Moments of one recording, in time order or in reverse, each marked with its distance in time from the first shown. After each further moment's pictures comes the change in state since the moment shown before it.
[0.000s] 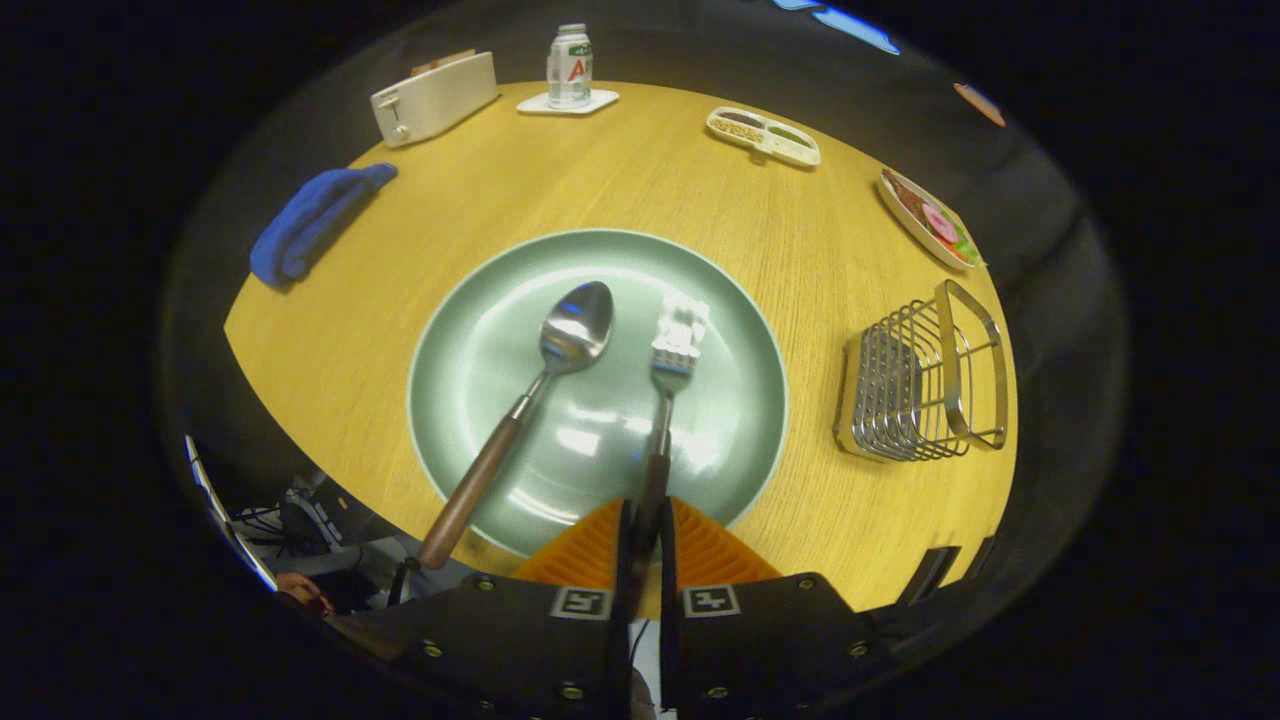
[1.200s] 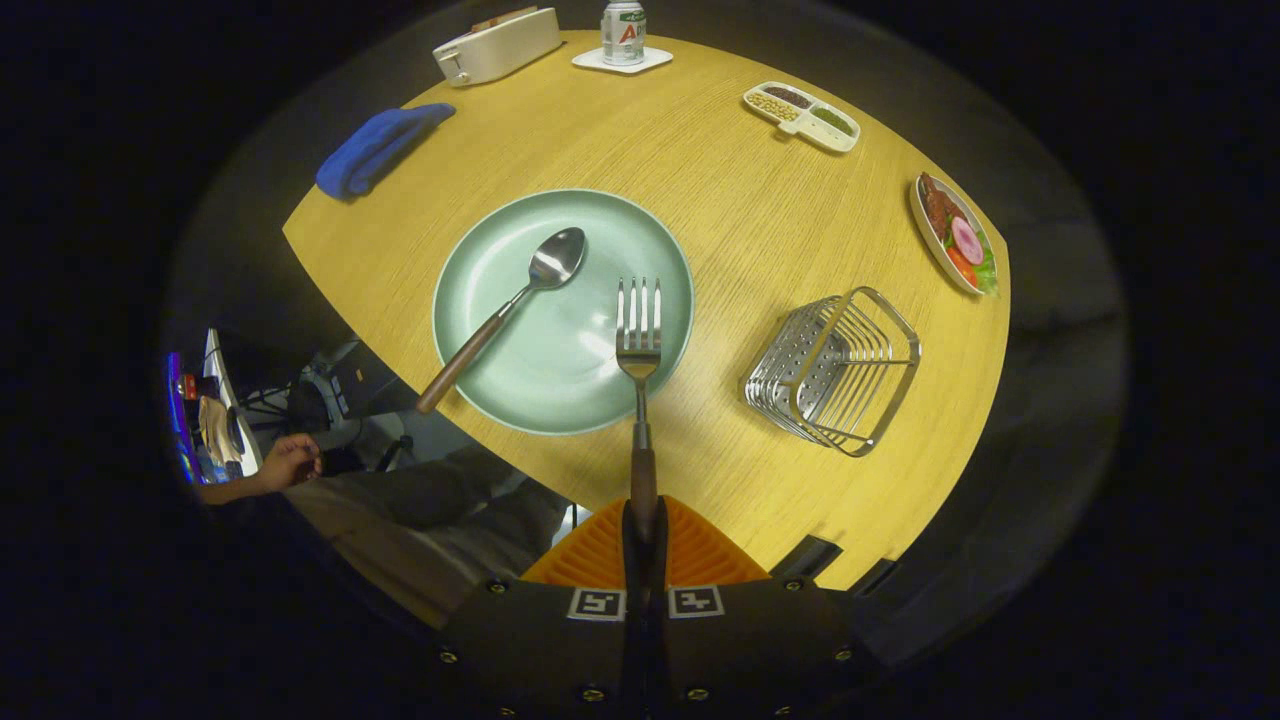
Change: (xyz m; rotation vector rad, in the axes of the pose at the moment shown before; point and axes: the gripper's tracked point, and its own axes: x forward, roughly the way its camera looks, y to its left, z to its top) arm -0.105 -0.087 -0.016 -0.280 0.259 0.088
